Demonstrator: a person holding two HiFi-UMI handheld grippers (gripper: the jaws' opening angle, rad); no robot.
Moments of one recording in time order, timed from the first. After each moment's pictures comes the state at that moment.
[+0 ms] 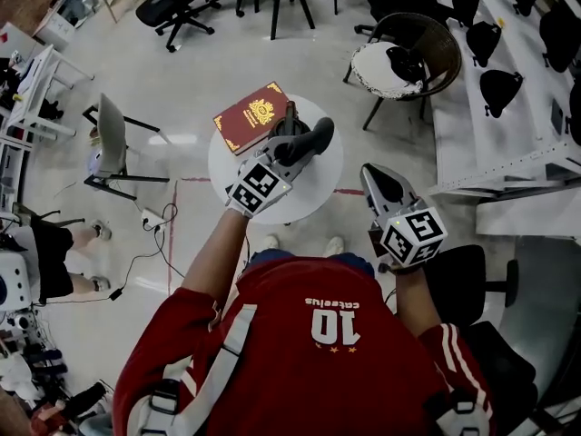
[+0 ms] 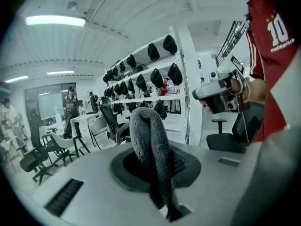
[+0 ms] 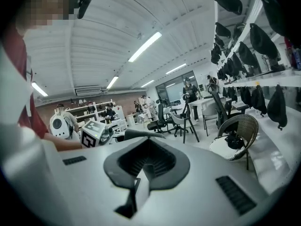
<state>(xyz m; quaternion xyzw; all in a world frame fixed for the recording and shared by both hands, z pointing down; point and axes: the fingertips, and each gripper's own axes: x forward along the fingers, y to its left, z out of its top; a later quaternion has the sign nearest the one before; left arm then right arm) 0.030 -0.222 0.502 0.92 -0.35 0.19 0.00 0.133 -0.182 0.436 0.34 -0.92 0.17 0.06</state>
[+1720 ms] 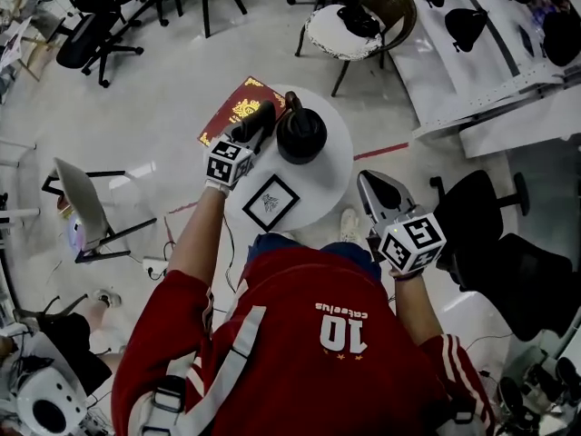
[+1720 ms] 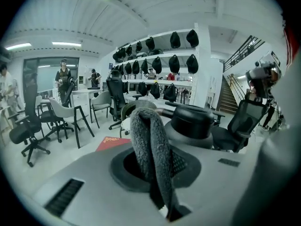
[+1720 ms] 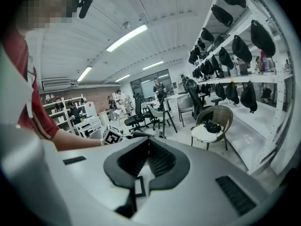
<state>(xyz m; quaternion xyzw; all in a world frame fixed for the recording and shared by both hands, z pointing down) -0.166 -0.320 0.647 0.91 -0.33 0.22 0.12 0.012 -0.142 0.483 0.50 -0.84 0.21 0.09</state>
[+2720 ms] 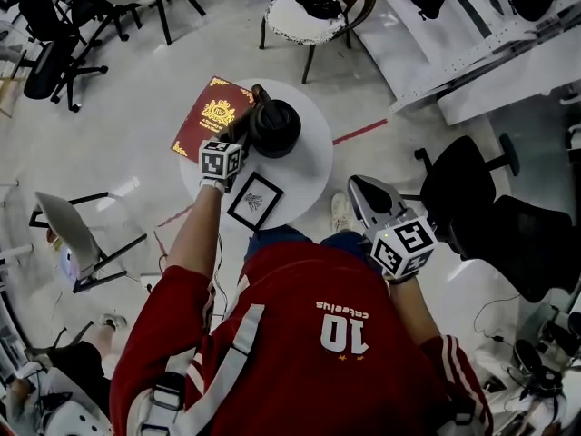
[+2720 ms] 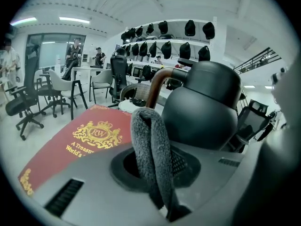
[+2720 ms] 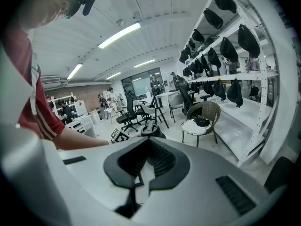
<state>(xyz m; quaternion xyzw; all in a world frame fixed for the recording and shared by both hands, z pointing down) -0.135 -0.322 0.739 0.89 -0.32 0.25 0.22 0.032 -0.102 0.504 0.55 -0.80 0.23 0.10</state>
